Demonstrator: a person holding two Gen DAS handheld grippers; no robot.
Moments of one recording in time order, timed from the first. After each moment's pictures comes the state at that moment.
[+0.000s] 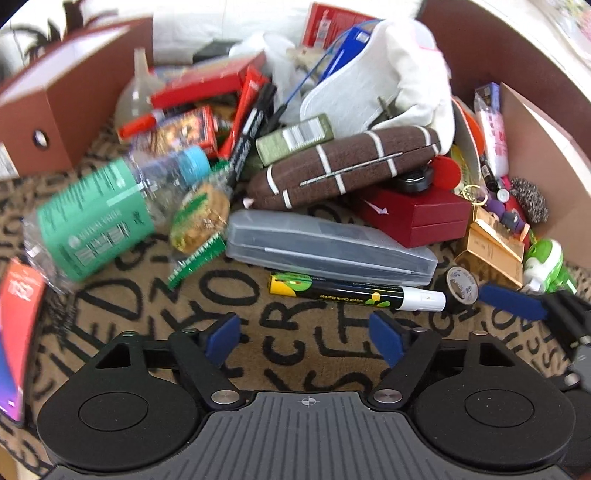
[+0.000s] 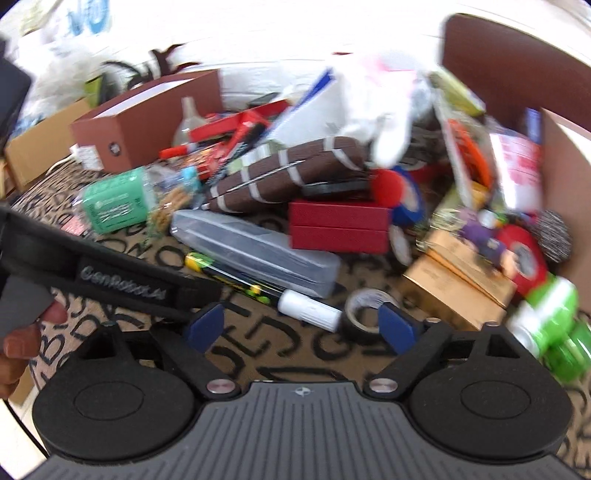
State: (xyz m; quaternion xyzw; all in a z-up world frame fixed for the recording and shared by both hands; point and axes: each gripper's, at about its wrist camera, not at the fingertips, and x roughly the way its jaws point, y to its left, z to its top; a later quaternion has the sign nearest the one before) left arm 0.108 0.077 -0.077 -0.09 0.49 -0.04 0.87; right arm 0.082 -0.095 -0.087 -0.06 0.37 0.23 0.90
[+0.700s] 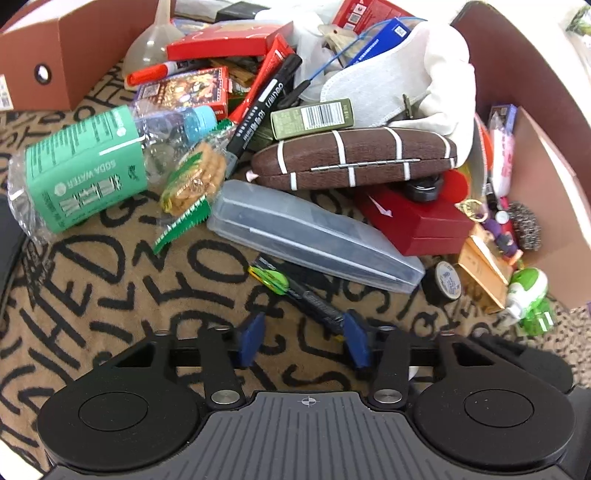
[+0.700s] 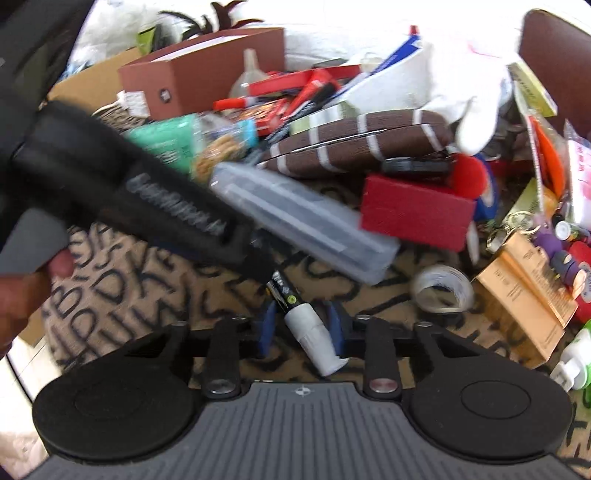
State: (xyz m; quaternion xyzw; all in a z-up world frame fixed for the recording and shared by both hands) left arm 0.112 0.089 -0.082 -0.18 0.51 -0.05 0.84; right arm 0.083 -0.071 -0.101 -0.11 0.40 0.31 0.86
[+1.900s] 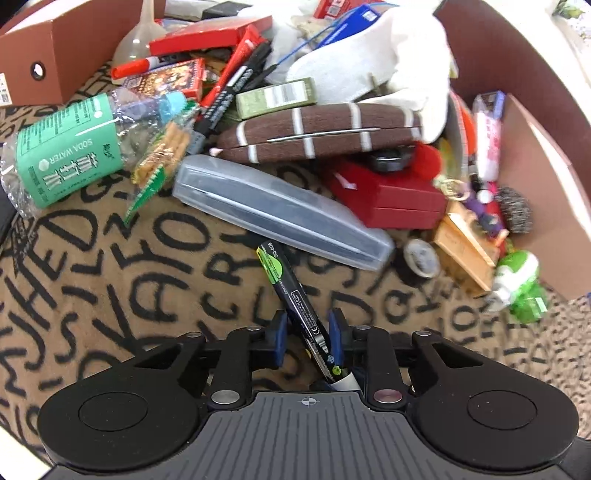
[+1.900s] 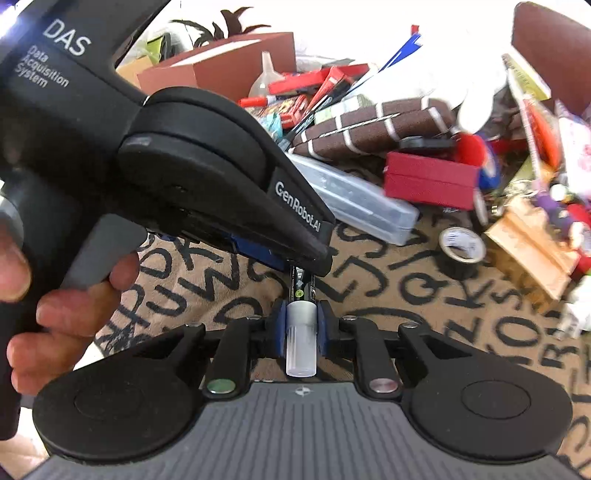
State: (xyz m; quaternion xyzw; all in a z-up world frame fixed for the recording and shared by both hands) left arm 0.097 0.050 -0.081 -0.17 0.51 -0.04 0.84; right arm 0.053 -0.082 -0.097 -0.09 0.40 0.31 0.86
